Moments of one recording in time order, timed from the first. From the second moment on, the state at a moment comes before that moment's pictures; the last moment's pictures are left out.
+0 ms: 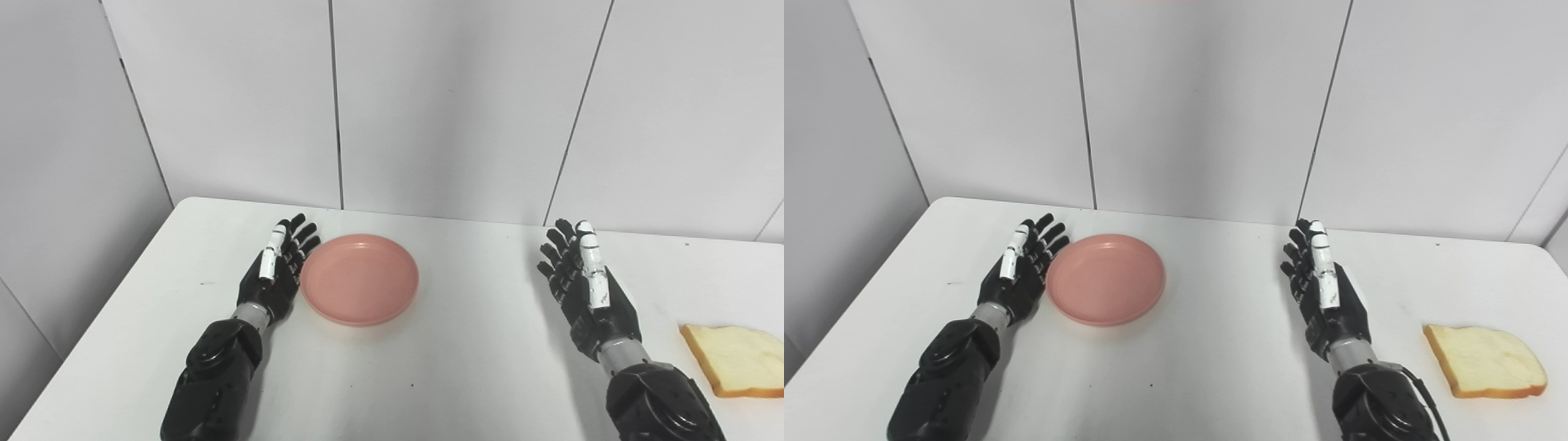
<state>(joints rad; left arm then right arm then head) -0.52 0.12 0.14 0.43 -0.37 0.18 -0.18 -0.37 -0.14 -0.01 -0.16 0.41 0.48 -0.08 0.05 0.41</state>
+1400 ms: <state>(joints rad) -0.41 0.01 0.03 0.14 -0.37 0.39 -0.23 -0.37 -0.09 -0.03 -0.16 0.31 0.48 -0.06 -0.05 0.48</state>
